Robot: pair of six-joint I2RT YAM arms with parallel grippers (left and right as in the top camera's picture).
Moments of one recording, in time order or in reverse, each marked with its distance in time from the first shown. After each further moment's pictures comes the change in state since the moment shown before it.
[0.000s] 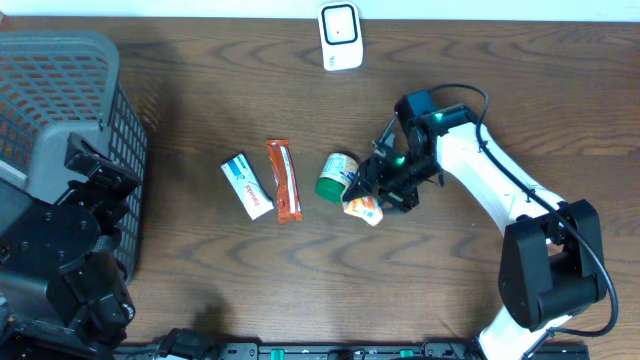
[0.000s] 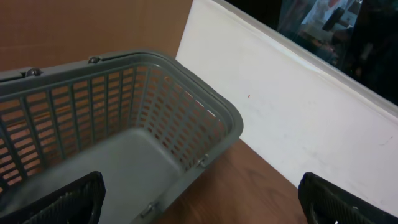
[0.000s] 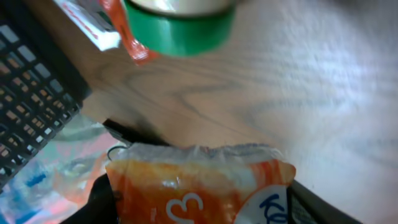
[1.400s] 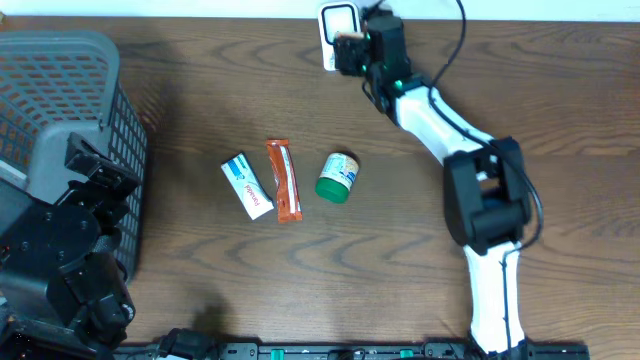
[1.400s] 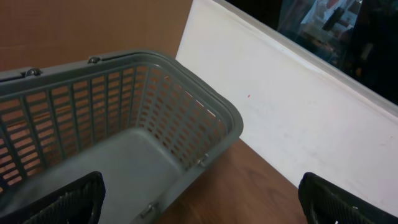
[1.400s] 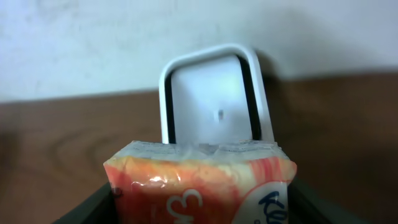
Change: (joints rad) left arm 0.000 0.000 0.000 0.000 0.000 0.000; right arm 0.012 0.509 0.500 1.117 0.709 -0.103
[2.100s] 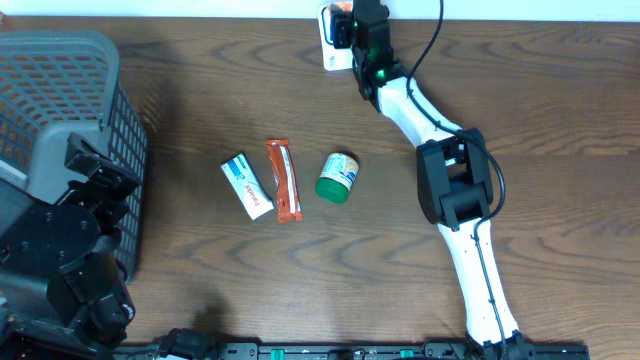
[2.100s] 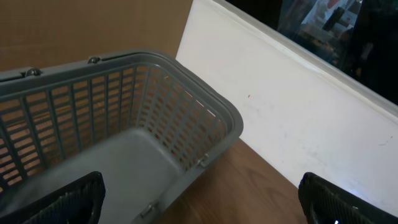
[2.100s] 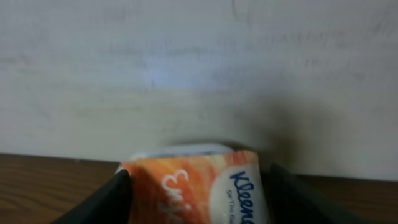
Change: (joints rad) left arm 0.000 0.000 0.000 0.000 0.000 0.000; right arm 0.002 0.301 0.347 0.150 0.148 -0.183
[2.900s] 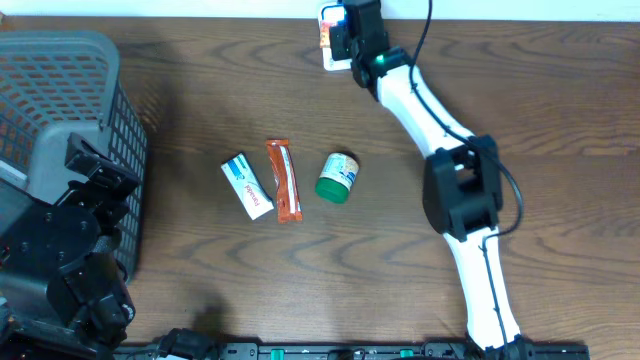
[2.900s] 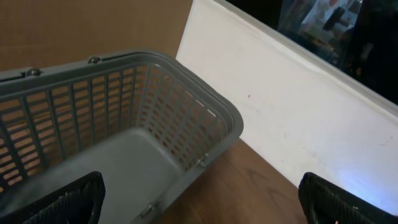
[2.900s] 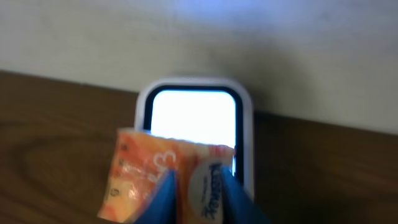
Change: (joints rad) left arm 0.000 0.000 0.000 0.000 0.000 0.000; right arm 0.034 -0.158 0.025 -0.486 0.019 -0.064
